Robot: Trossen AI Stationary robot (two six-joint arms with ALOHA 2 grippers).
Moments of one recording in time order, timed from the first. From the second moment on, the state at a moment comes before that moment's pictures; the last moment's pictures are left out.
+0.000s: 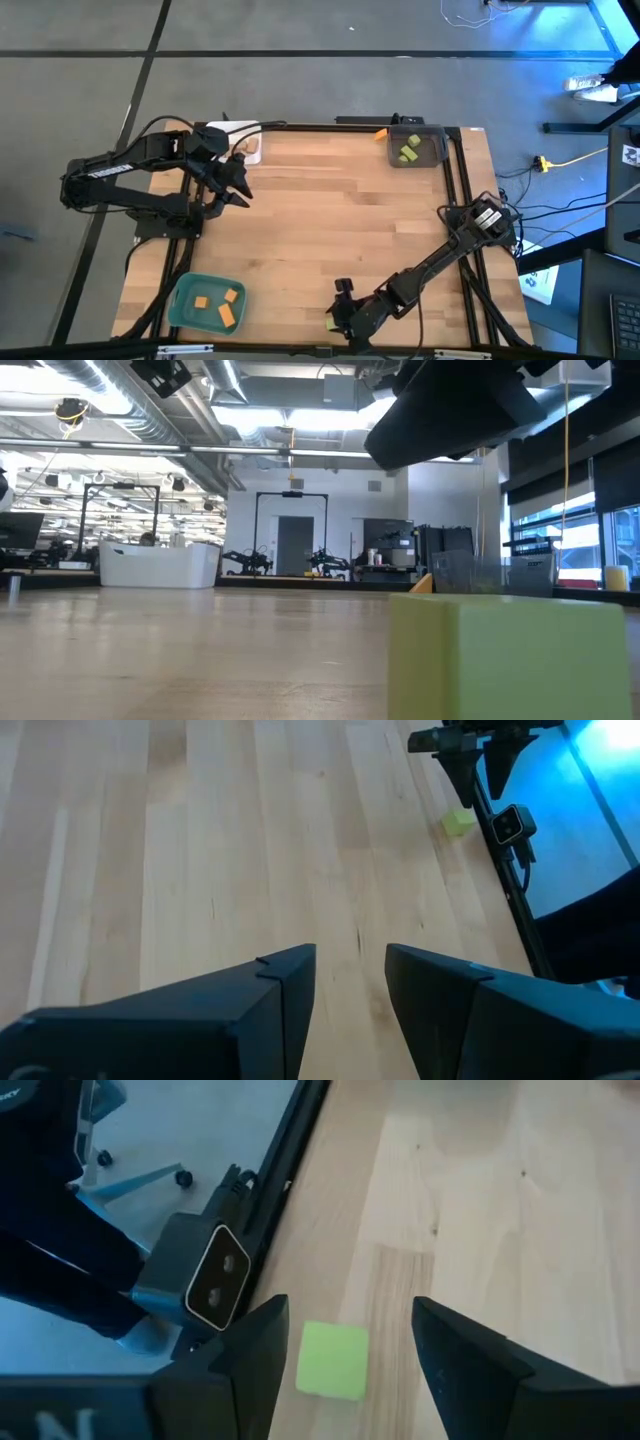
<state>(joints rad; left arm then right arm) 0.23 0.94 1.14 -0.98 0.38 0.12 0.68 2.02 1.31 -0.04 0.26 0.36</state>
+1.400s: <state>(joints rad) 0.23 0.94 1.14 -0.98 0.38 0.12 0.68 2.15 1.31 0.02 0.23 0.44</state>
